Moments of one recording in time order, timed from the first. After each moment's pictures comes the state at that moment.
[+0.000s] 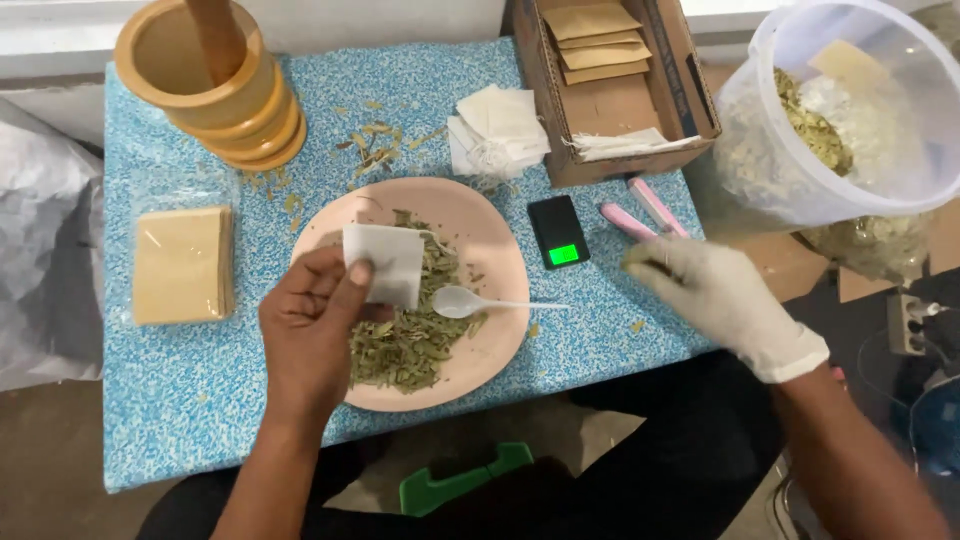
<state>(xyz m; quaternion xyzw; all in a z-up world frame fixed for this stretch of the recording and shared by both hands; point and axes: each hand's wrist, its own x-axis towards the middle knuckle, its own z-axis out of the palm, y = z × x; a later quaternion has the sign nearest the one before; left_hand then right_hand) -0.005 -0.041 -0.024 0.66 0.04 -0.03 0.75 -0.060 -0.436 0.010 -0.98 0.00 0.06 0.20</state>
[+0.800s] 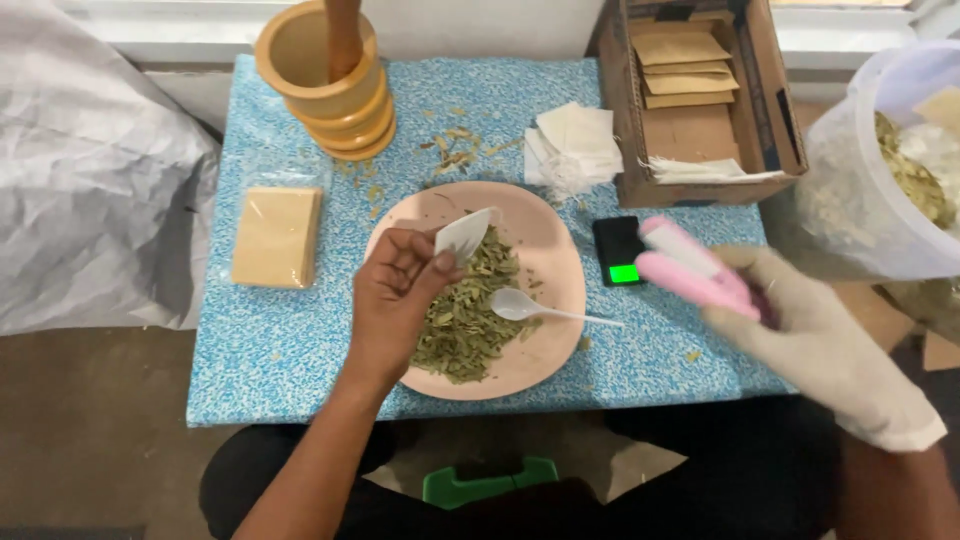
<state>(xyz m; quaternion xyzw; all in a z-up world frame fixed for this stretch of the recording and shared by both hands) 0.005 -0.045 -0.048 0.59 -0.04 -0.02 0.81 -0.071 -0.398 0.080 -0.88 0.15 0.16 0.42</state>
